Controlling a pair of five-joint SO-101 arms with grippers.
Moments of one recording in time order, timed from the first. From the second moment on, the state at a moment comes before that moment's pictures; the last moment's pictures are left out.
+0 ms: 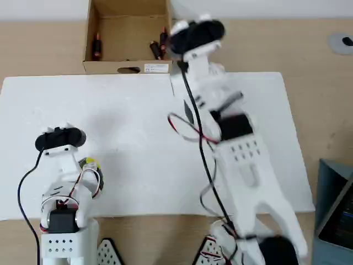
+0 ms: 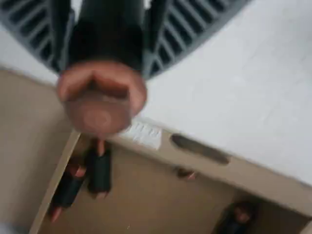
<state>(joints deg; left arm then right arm) -5.6 -104.1 94.4 61.2 0.5 -21.7 -27.2 26.2 35.6 -5.1</state>
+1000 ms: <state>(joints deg) -5.6 -104.1 94.4 61.2 0.5 -24.6 45.7 -42.7 25.0 22.7</state>
